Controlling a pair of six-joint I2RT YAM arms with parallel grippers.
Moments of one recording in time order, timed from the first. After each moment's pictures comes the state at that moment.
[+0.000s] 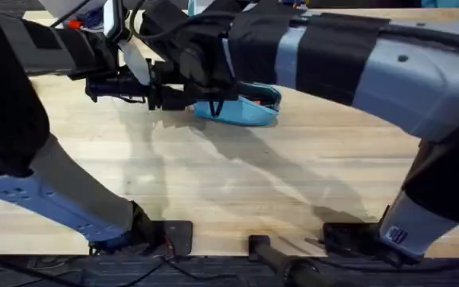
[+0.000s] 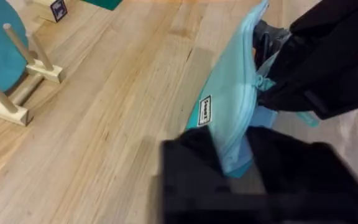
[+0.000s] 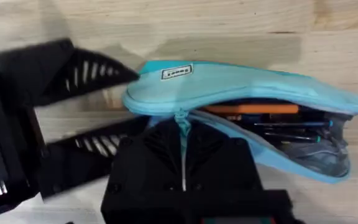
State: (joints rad) left arm 0.25 1.87 1.06 -0.75 1.18 1.44; right arm 0.93 2.03 1.74 -0.95 0.37 0.93
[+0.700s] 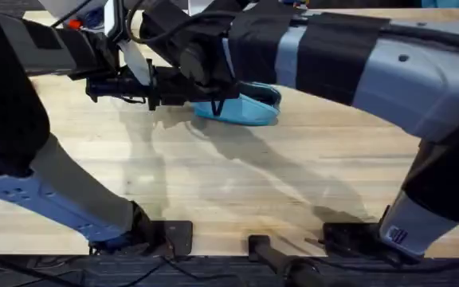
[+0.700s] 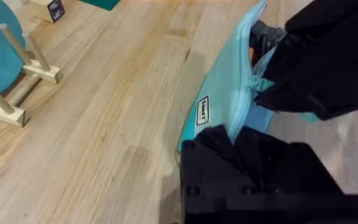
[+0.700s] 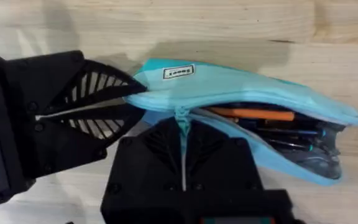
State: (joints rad) left arm 0.25 1.87 1.06 -0.76 1.18 1.44; right arm 0.93 2.03 1.75 -0.95 0.37 0.85
